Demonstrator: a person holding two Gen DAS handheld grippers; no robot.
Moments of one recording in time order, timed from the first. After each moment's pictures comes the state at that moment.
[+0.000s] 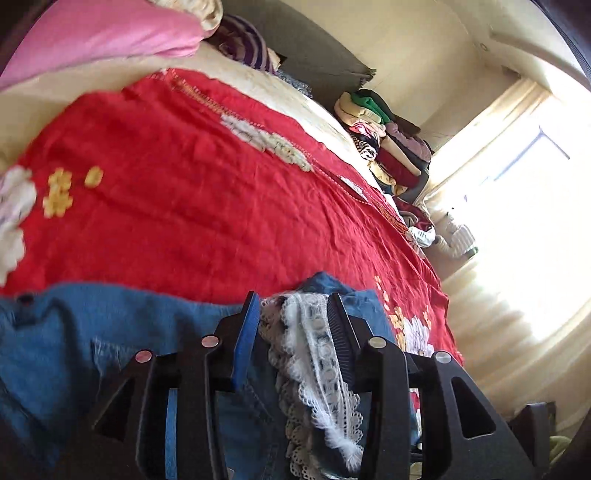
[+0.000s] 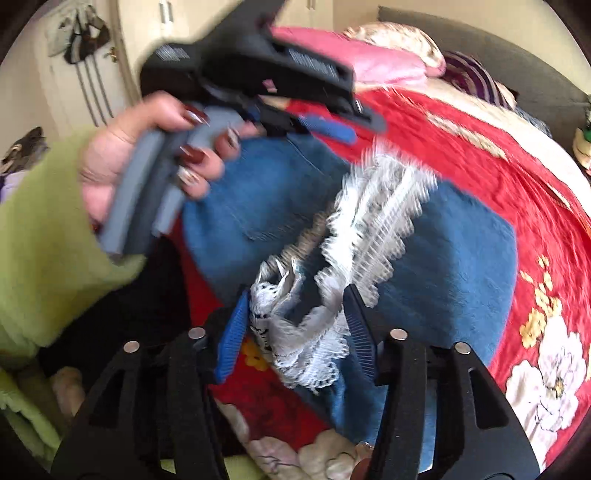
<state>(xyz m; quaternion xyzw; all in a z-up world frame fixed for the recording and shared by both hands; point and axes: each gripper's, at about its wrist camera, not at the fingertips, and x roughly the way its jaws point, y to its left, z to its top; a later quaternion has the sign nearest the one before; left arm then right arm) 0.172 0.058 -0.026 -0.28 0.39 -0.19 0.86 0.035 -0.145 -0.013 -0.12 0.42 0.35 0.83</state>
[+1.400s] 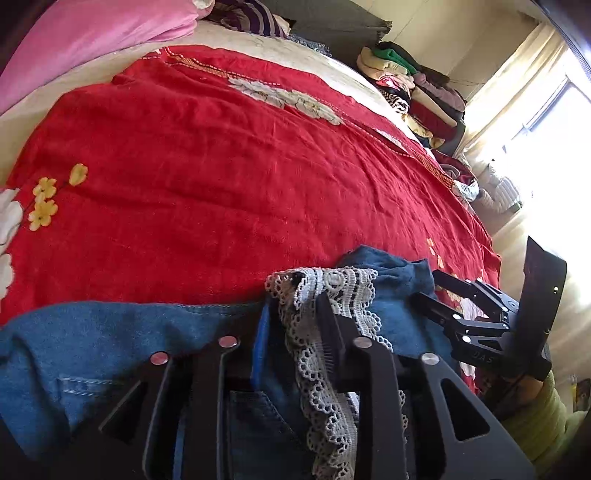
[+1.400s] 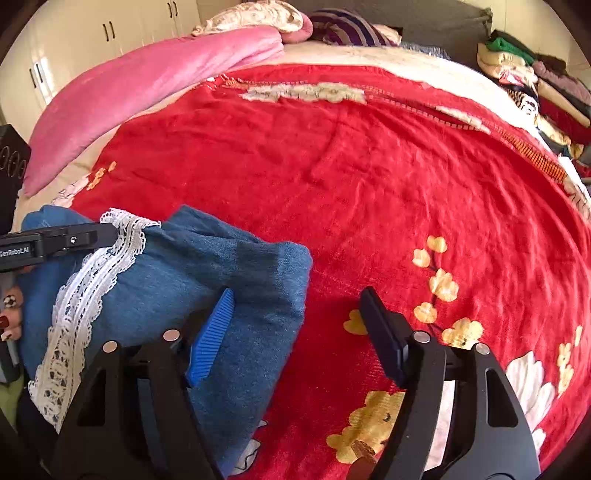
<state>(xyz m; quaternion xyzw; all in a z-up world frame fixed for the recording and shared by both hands) 0.200 0.029 -0.043 -0.17 0.47 -0.15 0.85 0.189 -0.242 -0.050 -0.03 0.47 0.14 0.87</state>
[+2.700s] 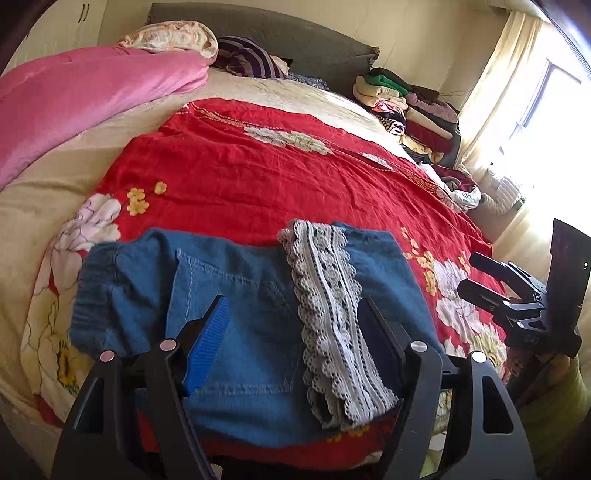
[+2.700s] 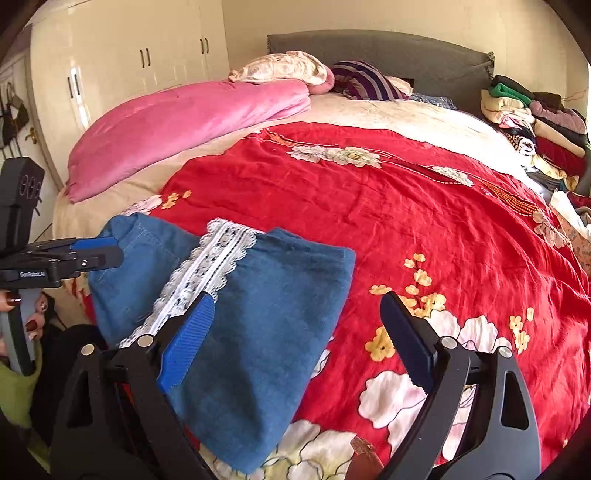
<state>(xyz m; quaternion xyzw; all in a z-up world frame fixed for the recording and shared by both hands) 0.078 0.040 0.018 -0.13 0.41 -0.11 0.90 0.089 -0.234 0.031 -0.03 0.39 0.18 0.90</state>
